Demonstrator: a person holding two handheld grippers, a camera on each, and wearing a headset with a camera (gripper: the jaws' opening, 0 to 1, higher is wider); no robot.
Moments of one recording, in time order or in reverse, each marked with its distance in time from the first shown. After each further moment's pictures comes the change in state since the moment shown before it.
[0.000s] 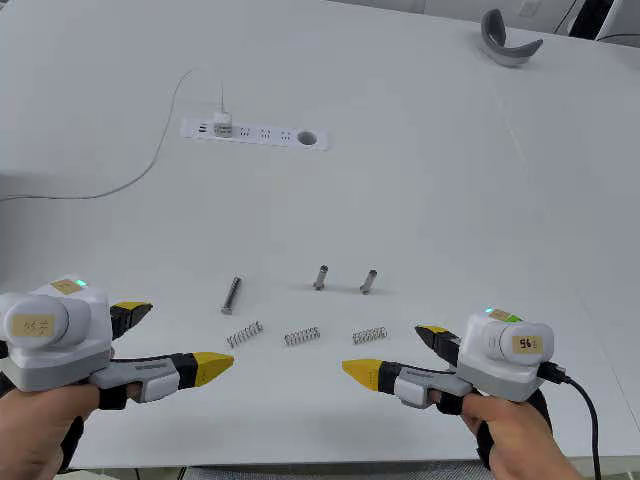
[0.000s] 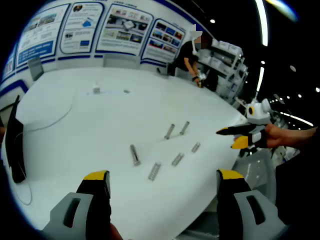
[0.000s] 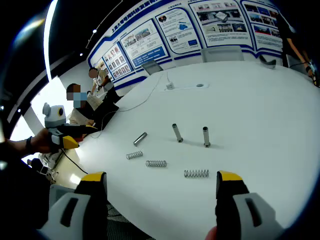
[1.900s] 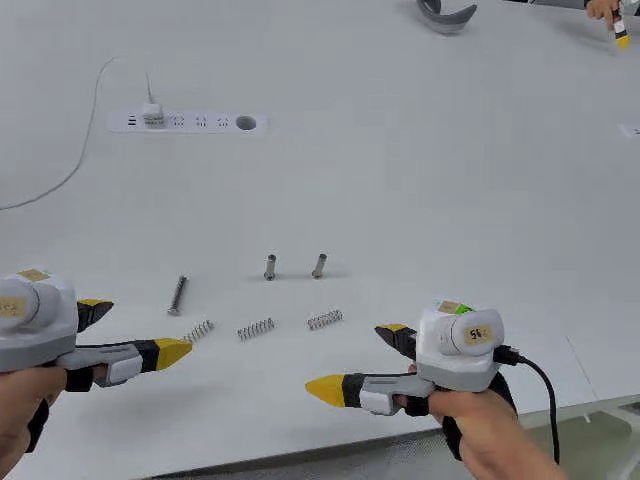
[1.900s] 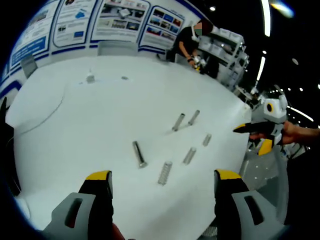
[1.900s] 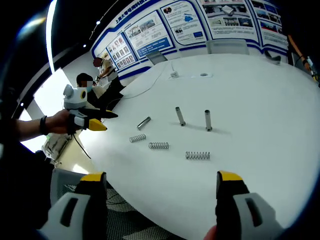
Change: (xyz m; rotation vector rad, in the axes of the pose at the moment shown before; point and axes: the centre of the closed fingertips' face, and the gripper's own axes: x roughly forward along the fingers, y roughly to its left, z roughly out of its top) left arm 0.054 0.026 -0.010 0.020 0.118 -0.001; right arm -0.015 0.002 -0.032 -0.027 0.089 0.036
